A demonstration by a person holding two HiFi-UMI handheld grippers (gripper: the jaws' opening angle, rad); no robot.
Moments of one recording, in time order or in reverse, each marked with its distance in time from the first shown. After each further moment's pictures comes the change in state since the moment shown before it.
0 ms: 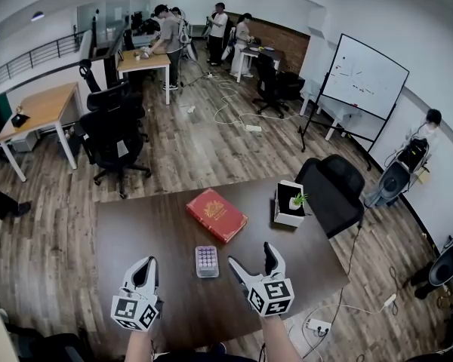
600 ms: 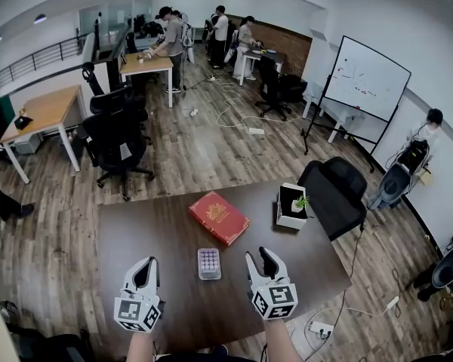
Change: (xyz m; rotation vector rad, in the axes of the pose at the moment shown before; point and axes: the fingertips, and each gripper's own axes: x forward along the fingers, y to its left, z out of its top) left arm 0.000 0.000 0.009 0.053 -0.002 0.037; right arm -0.009 -0.013 0.001 -0.008 -0.046 -0.045
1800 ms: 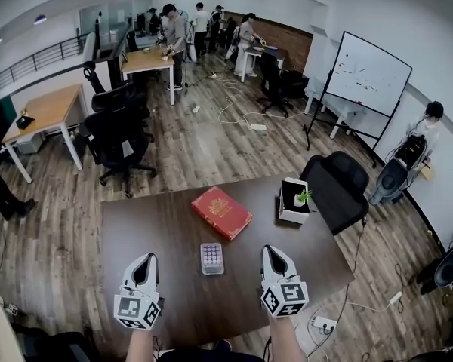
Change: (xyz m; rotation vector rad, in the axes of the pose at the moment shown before) left arm -0.014 0.003 0.005 0.036 0.001 0.018; right arm -0.026 -0.016 0.010 0.051 -0.042 -0.065
